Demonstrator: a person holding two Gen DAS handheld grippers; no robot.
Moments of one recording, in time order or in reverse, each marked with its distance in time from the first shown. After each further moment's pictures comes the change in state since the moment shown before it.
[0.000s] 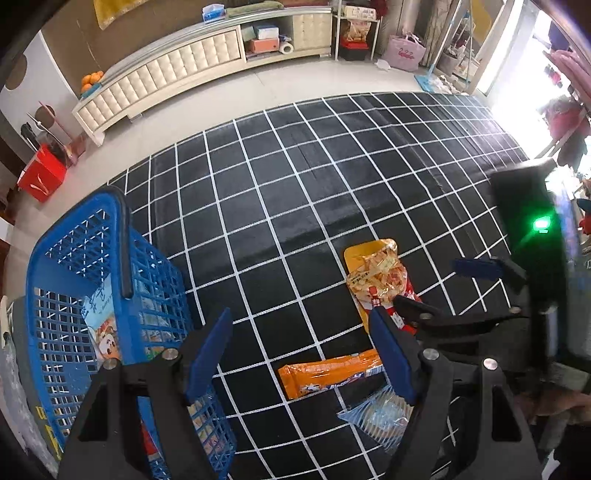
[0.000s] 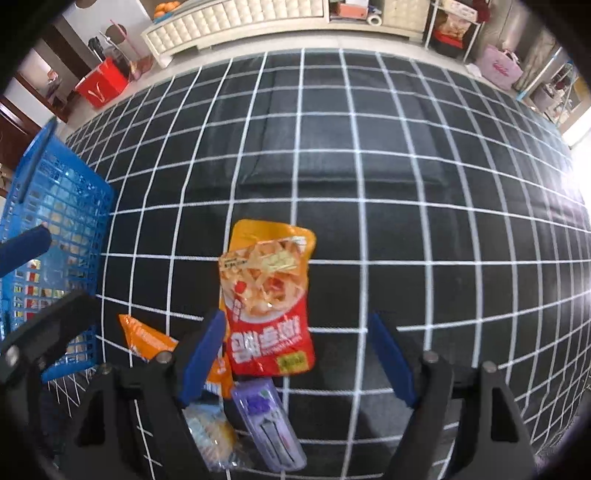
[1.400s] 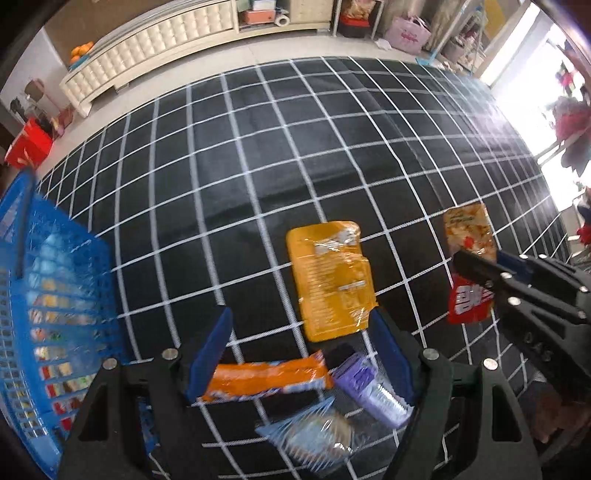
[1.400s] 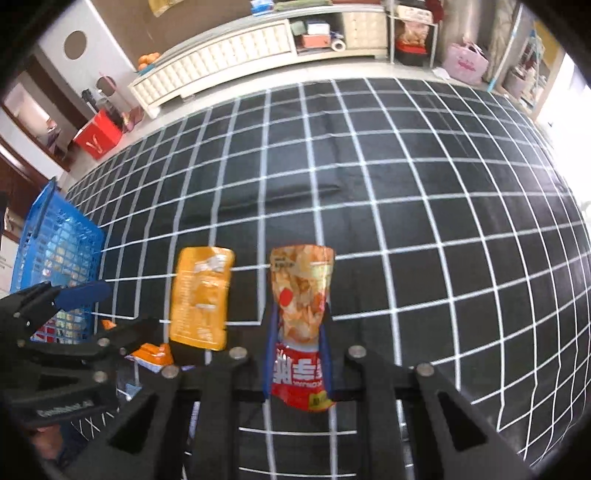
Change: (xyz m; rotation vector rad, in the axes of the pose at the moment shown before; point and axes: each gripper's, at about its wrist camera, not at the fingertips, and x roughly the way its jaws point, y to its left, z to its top) left arm 0.051 -0.059 0.007 -0.051 0.104 -0.050; right arm -0.038 -0.100 -0.055 0.131 -0.157 0.043
